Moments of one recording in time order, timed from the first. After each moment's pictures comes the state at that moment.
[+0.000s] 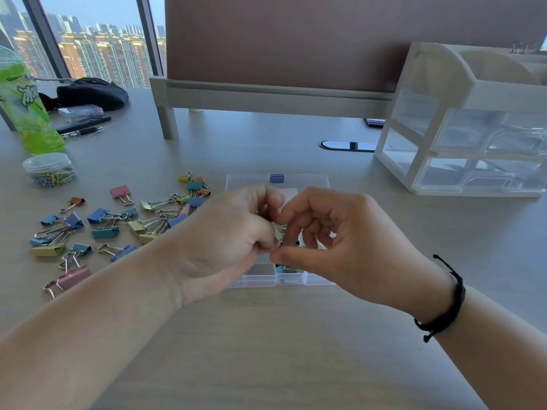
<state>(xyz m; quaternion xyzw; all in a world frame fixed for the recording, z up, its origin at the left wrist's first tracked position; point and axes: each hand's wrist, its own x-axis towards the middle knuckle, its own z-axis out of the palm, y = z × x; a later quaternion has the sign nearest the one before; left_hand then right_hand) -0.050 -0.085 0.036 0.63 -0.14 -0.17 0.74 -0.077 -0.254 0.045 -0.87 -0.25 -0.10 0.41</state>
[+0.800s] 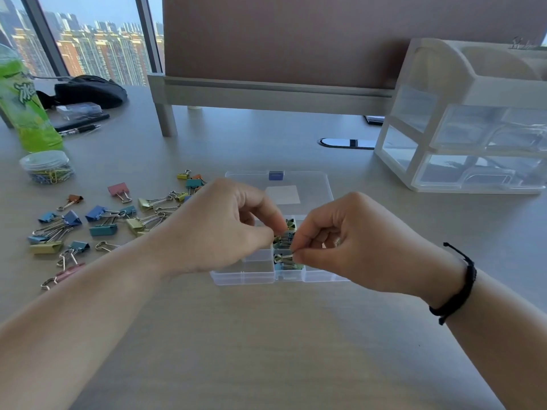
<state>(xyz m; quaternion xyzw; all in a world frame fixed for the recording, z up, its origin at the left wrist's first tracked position) -0.049 -0.067 0.046 0.89 -0.22 -0.01 0.41 -0.073 -0.266 0.050 -0.92 -0.19 0.01 0.35</state>
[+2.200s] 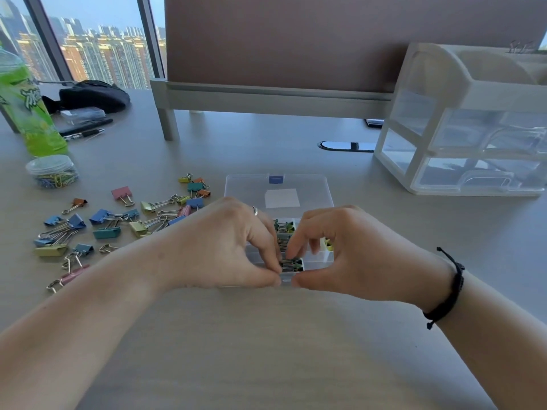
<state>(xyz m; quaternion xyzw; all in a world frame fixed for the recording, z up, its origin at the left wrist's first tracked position) -0.042 -0.061 0.037 0.88 -0.38 -0.03 0.27 -0.067 -0.273 0.040 -0.93 -0.28 -0.02 0.22</state>
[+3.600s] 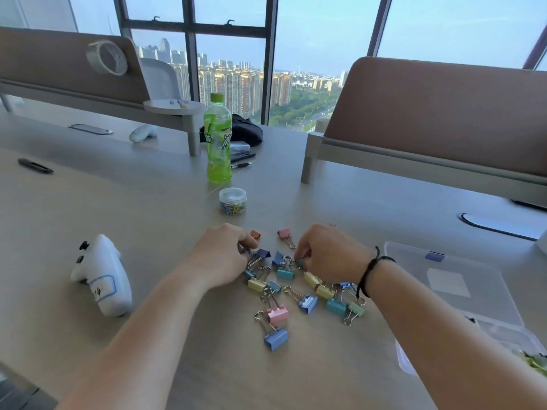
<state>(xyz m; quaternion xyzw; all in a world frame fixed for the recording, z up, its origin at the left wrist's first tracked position) -0.012 0.164 0.018 0.95 0.08 0.08 0.28 0.045 -0.025 0.047 -0.95 -0.29 0.05 0.08</state>
